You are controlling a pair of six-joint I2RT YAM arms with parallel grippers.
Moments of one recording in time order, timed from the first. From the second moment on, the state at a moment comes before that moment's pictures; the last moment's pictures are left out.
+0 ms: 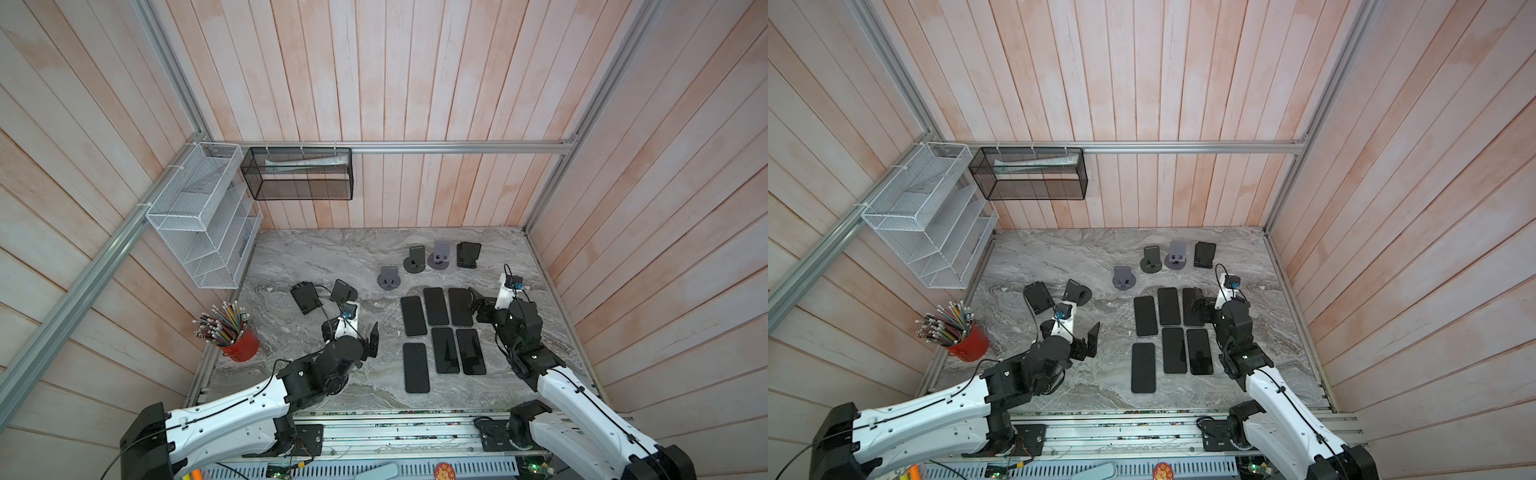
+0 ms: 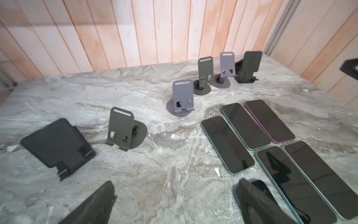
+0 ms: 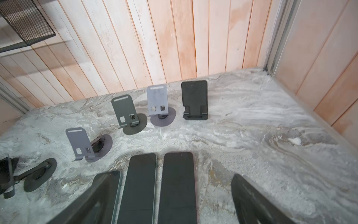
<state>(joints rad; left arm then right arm) -1.01 0.86 0.39 0.11 -0.62 -0.25 0.32 0.86 0.40 0.23 0.20 0.23</state>
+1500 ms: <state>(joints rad) -0.01 1.55 0.28 1.14 -0.12 -0.01 0.01 1.41 0.04 1.27 0.08 -0.03</state>
